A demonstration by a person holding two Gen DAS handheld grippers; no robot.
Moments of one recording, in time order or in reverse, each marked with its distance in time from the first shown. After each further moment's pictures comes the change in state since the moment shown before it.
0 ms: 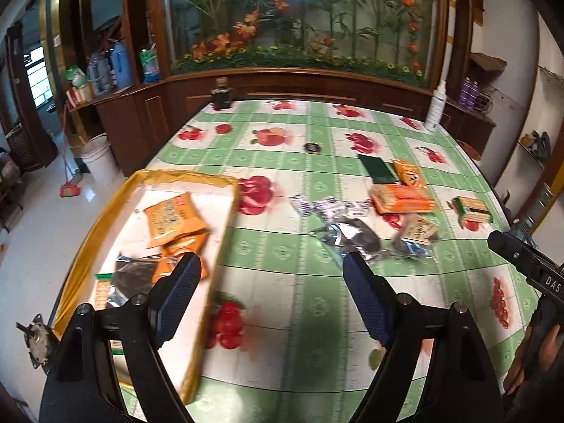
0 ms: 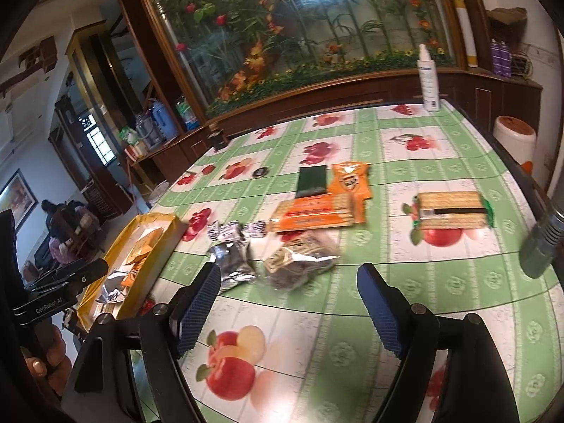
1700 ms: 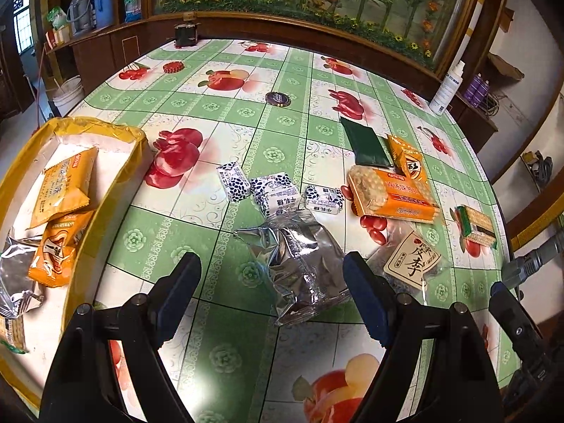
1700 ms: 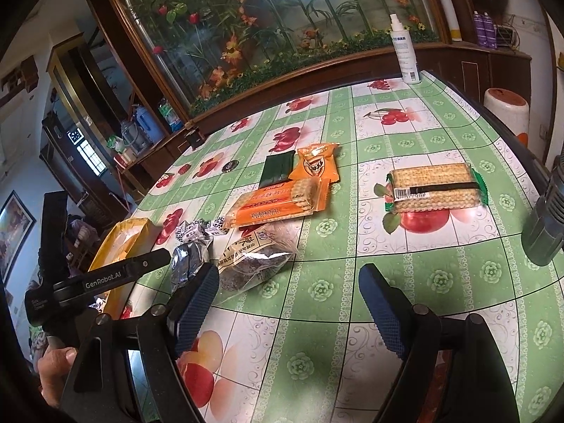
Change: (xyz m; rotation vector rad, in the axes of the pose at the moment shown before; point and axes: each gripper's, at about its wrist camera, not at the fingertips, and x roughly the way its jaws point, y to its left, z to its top) left arm 0.108 -0.047 0.016 -0.150 0.204 -0.096; right arm 0.028 -0.043 -0.003 0.085 0.048 -0.003
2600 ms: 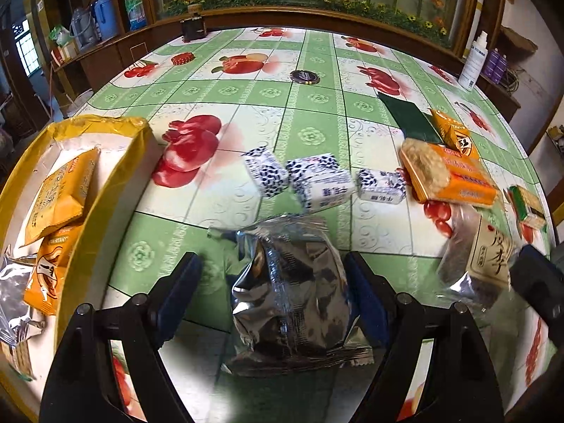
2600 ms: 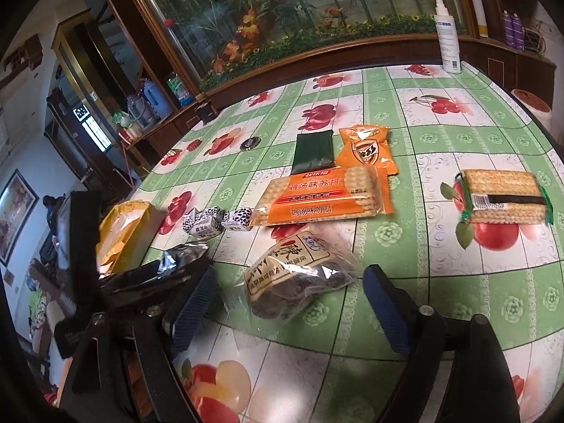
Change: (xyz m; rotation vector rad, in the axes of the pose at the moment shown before) left arm 0.040 0.016 -0.007 0.081 0.003 0.132; right arm 0.062 0.043 0.010 -0.066 0.084 0.005
